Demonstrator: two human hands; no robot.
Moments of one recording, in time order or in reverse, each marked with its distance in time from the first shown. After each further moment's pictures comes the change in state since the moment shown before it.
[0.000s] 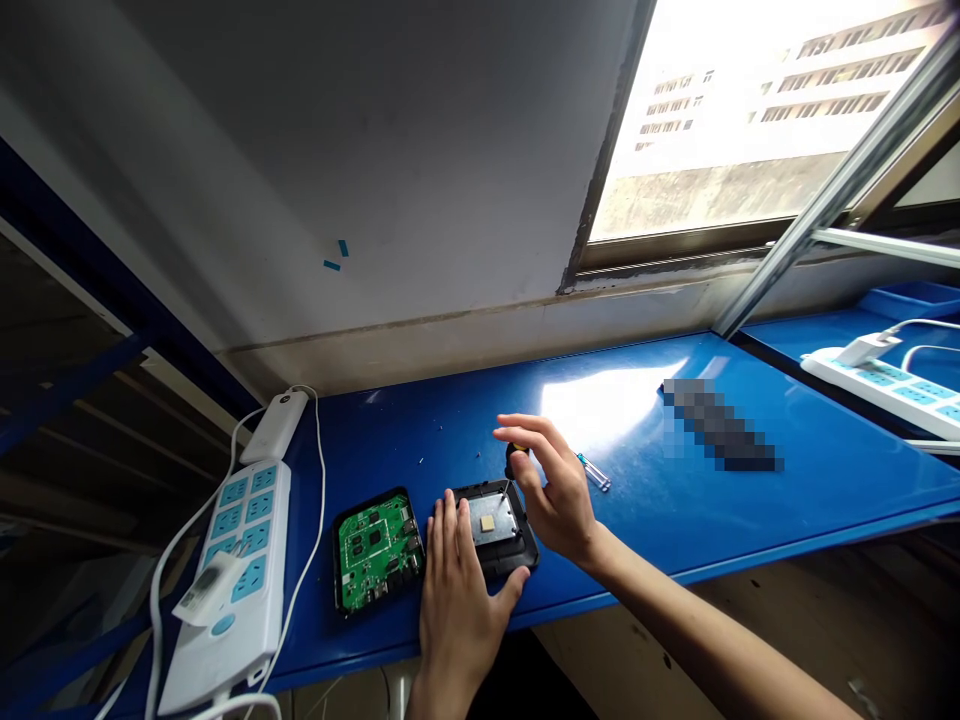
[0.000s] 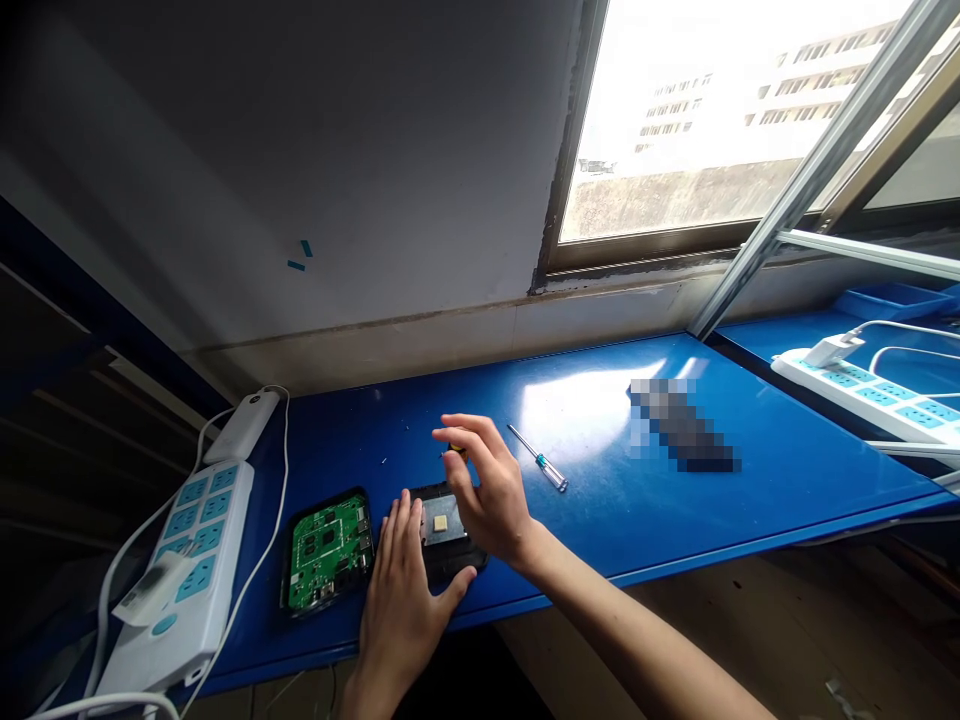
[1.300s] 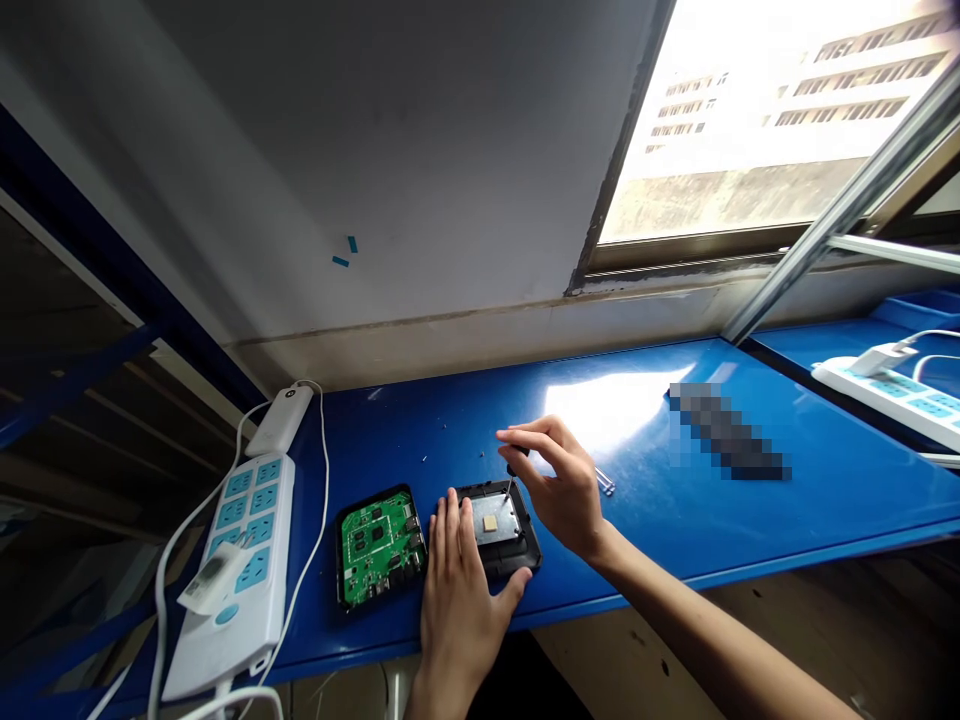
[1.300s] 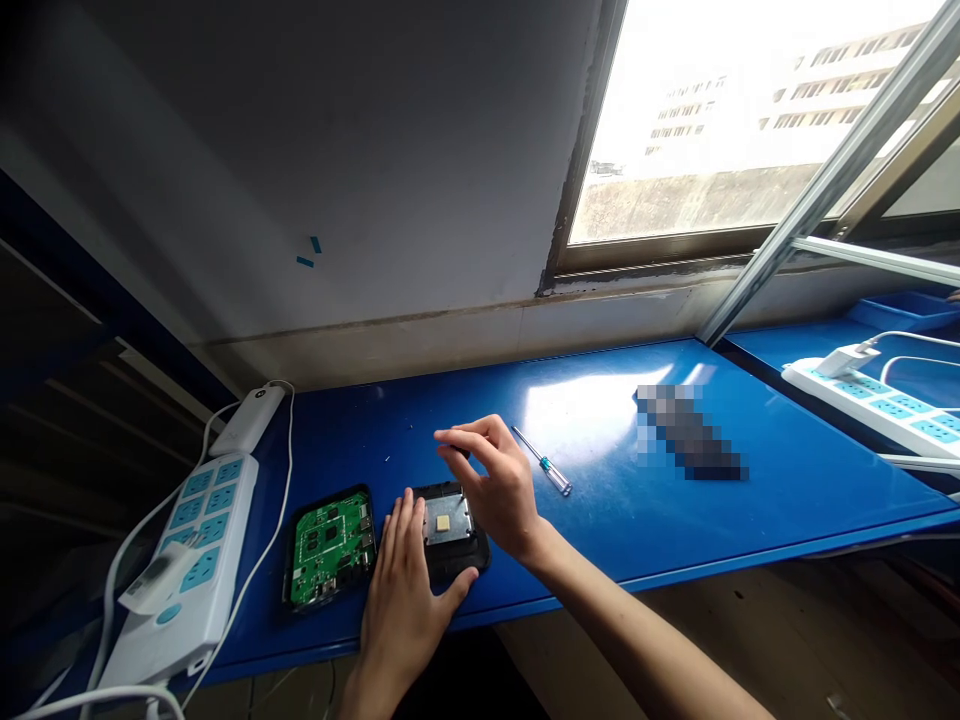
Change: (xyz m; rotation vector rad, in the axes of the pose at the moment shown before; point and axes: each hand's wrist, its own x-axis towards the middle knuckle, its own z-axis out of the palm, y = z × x) left_hand 0.000 0.001 -0.001 -0.021 -0.021 -0.039; right_hand 0.006 0.005 0.001 -0.002 0.016 -0.032
